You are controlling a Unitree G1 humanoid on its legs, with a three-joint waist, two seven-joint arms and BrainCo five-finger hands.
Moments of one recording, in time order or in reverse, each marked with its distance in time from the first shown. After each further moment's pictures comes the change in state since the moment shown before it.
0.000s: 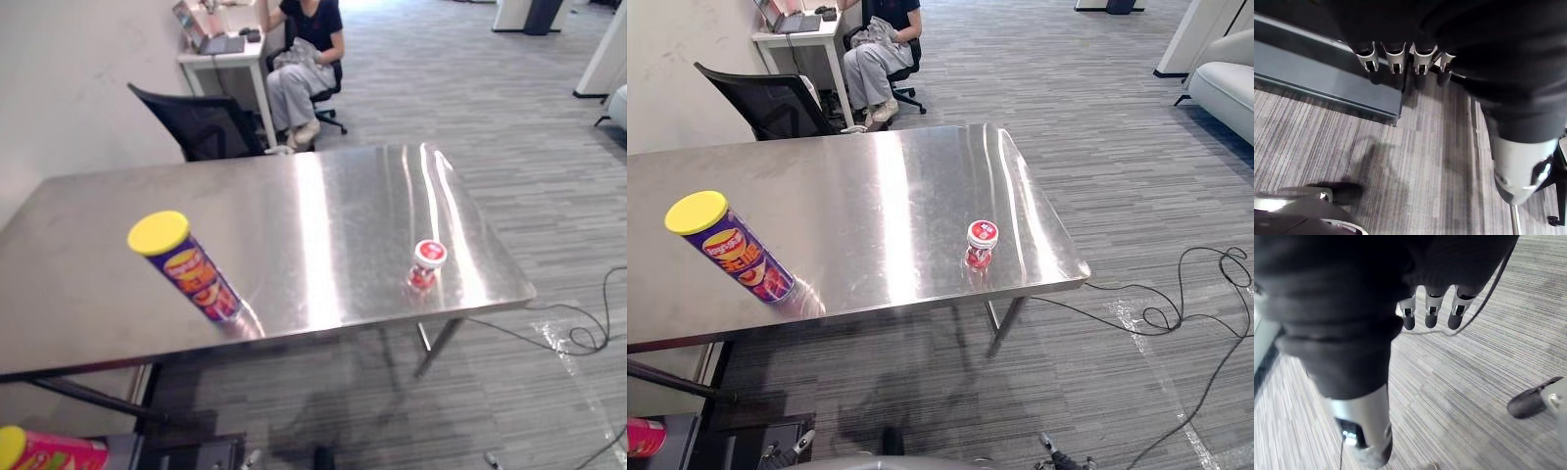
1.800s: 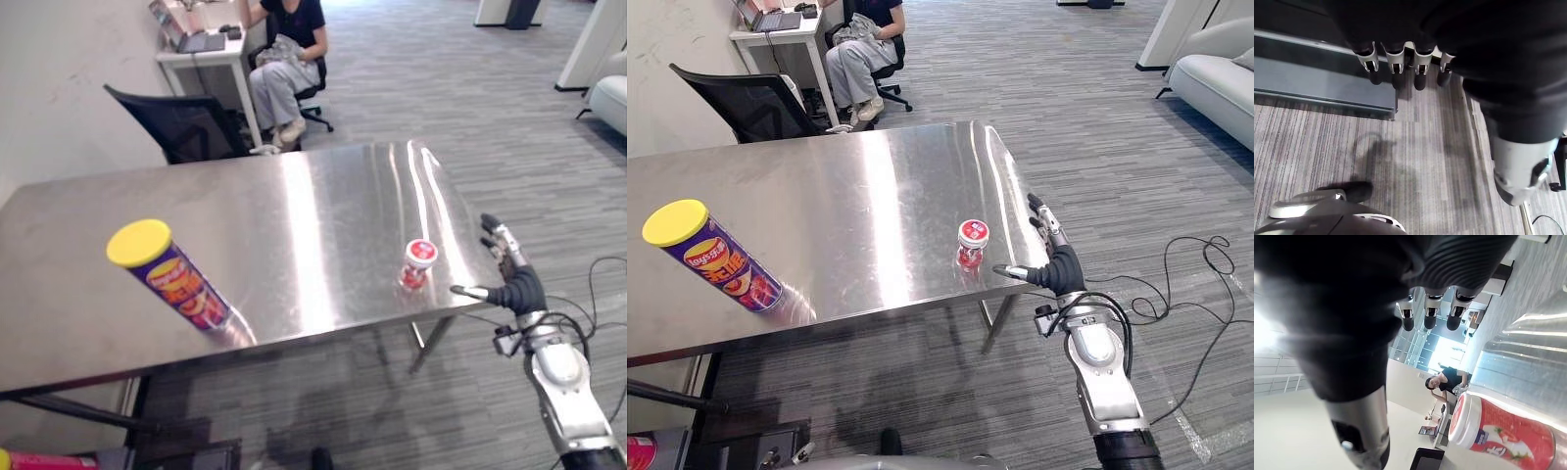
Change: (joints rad) left arm 0.100 0.012 -0.008 -0.114 0.118 0.019 -0.020; right arm -0.035 -0.369 0.364 -1.311 -0.312 0.036 0.419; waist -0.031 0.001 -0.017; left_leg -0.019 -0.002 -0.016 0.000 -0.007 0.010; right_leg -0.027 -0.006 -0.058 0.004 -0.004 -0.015
